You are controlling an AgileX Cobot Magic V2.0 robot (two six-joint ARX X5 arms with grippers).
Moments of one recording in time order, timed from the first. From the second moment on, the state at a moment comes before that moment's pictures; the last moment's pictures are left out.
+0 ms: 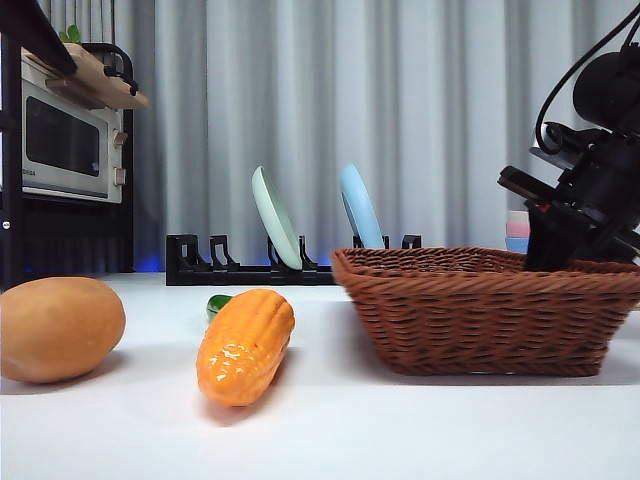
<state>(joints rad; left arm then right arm) -0.08 0.90 0.78 -0.53 0.51 -0.13 0.11 1.64 0.97 -0.37 -0.39 0.10</state>
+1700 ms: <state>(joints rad) -0.44 1.89 1.29 -0.50 0.10 -0.15 0.10 0.92 0.97 -0.53 -0.25 0.18</state>
